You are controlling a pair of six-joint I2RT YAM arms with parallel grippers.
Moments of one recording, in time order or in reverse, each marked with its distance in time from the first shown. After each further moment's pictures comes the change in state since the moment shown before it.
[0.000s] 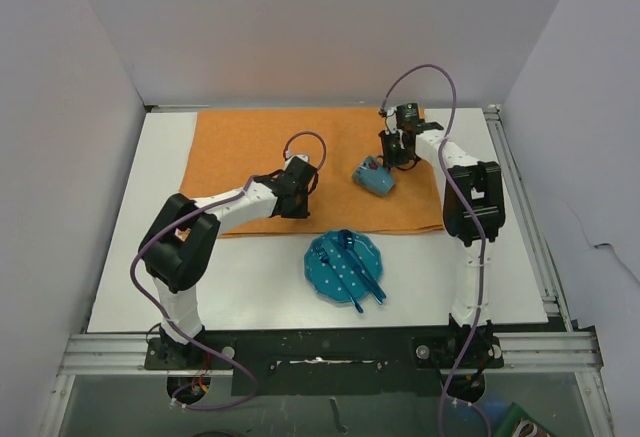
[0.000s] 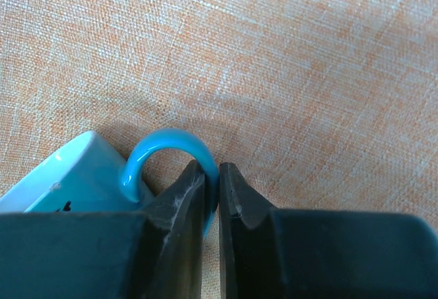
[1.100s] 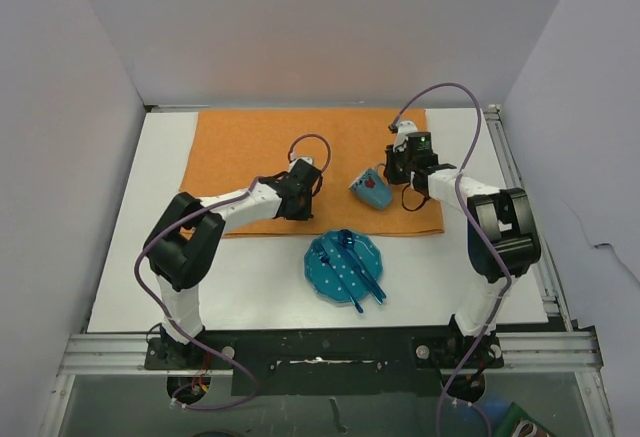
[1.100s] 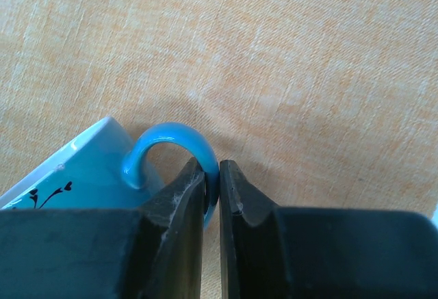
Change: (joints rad) left arm -0.017 0.024 0.011 0.002 0.000 -0.004; right arm 0.017 -0.396 -0.645 0.562 0.000 0.094
